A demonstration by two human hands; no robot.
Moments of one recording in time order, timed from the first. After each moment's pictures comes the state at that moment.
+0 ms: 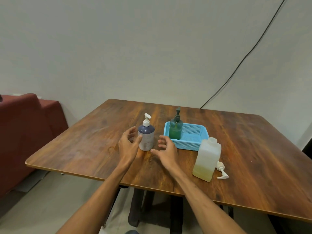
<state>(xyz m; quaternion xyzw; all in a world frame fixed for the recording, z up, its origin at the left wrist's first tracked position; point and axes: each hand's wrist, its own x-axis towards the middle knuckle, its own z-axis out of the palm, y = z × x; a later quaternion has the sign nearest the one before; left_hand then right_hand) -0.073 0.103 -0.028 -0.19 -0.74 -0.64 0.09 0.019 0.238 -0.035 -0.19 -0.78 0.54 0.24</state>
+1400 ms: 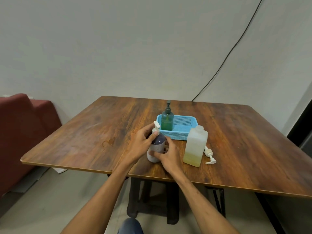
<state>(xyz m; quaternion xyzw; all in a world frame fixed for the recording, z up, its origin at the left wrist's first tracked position) 0.008 0.128 0.015 -0.39 -0.69 -0.60 -0.06 0.083 0.240 -0.051 -0.20 -0.79 0.51 0.27</state>
